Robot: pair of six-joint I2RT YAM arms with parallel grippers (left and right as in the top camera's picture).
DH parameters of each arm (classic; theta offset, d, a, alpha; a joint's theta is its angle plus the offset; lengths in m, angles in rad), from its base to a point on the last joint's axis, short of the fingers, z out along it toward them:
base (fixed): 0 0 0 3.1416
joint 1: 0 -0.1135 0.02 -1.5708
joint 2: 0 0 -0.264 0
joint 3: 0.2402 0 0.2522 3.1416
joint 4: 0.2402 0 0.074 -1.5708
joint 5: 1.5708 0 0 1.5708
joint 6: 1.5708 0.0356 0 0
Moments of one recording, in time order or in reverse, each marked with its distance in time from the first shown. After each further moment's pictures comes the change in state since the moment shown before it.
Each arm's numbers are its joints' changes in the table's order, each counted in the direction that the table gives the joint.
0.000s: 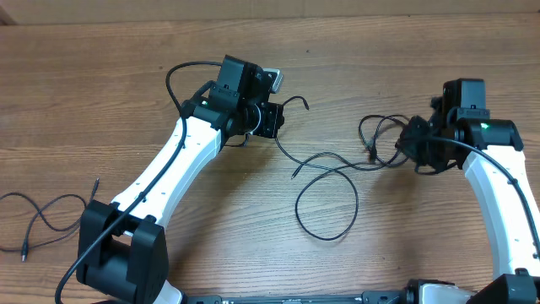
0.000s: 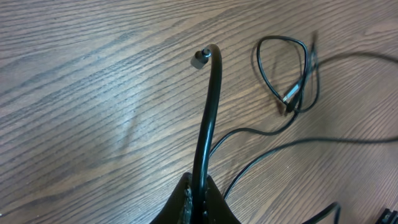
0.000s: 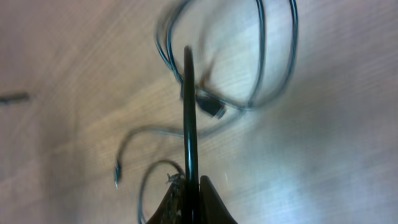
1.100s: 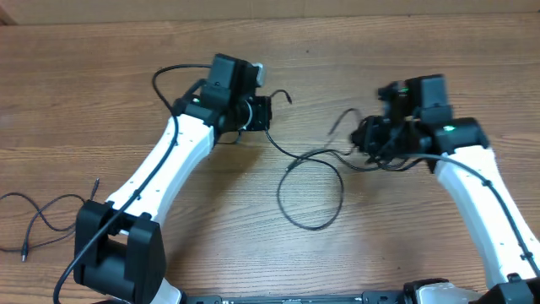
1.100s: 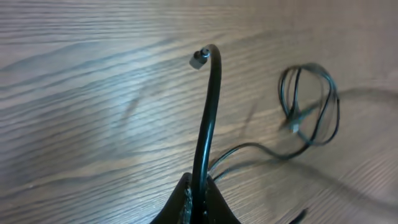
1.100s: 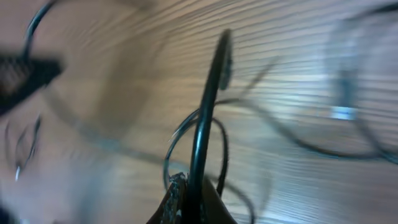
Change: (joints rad) left arm -0.051 0.000 0.000 -0.002 -0.059 -0.156; right arm -0.219 0.000 0.000 -0.159 -0.204 -0.192
